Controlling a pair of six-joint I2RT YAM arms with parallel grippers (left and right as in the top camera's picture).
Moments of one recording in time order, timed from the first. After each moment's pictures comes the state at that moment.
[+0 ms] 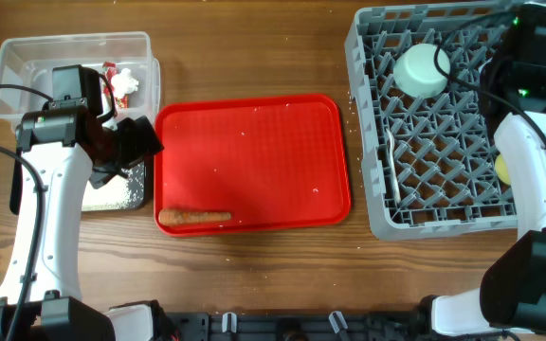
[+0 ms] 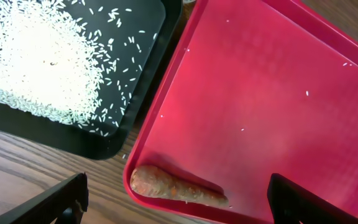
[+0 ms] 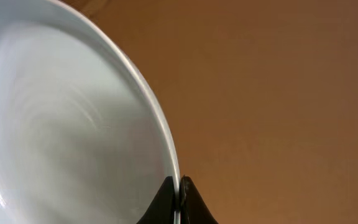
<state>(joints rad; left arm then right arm) 0.13 1.46 1.27 -1.13 0.10 -0.40 -0.16 1.64 1.32 -0.12 1.00 -0.63</state>
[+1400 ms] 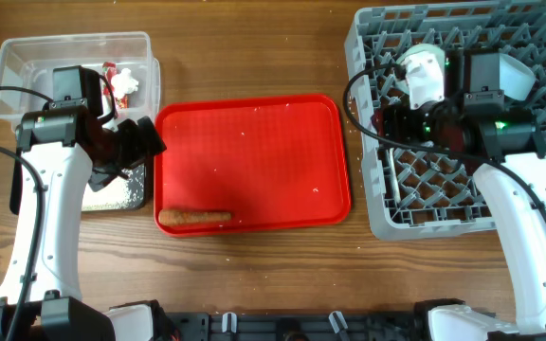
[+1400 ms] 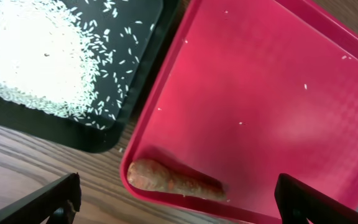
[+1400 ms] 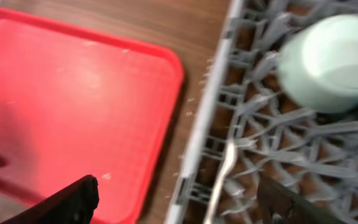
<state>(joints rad) 0.13 1.46 1.27 -1.15 0.12 -0.41 0.10 1.39 1.32 -0.92 -0.24 -0.19</state>
